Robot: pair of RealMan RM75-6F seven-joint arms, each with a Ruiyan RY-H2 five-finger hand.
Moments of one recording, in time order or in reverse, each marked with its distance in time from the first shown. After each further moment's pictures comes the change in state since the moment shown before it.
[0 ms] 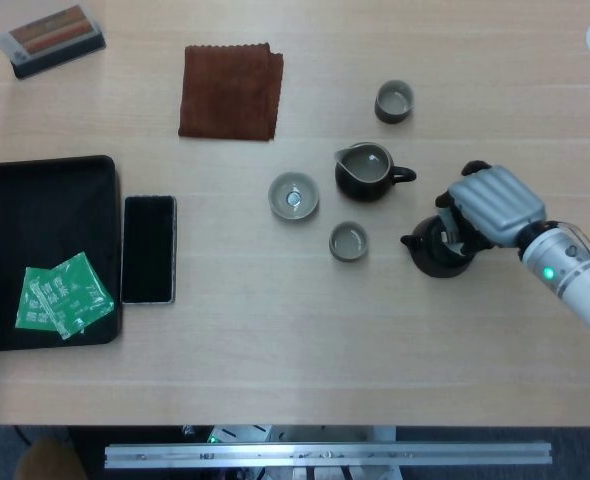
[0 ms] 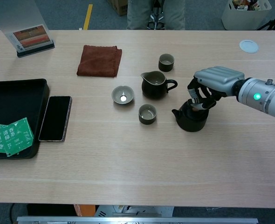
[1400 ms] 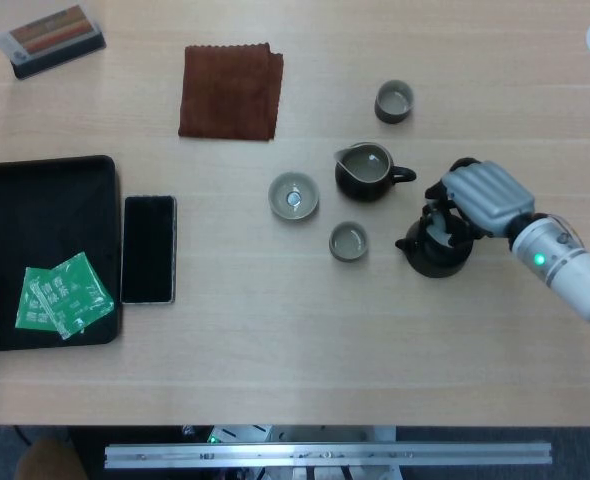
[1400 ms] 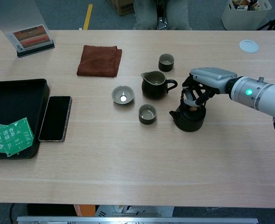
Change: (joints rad) left arm 0.020 0.024 0.001 -0.013 -0.004 0.019 -0.003; right arm 0.003 -0.054 0.045 0.102 -0.038 -0.079 0.191
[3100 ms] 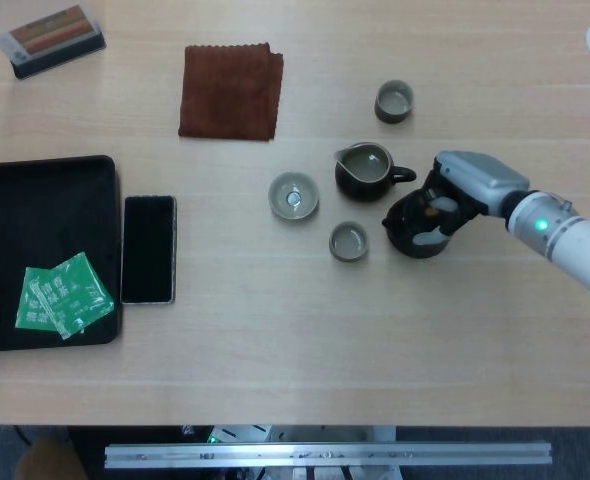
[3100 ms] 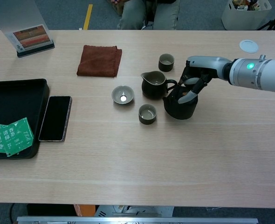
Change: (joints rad) left arm 0.017 0.017 -0.005 -0.009 0.002 0.023 -0.009; right arm 0.100 0.134 0.095 -0.088 0.148 -0.232 0.271
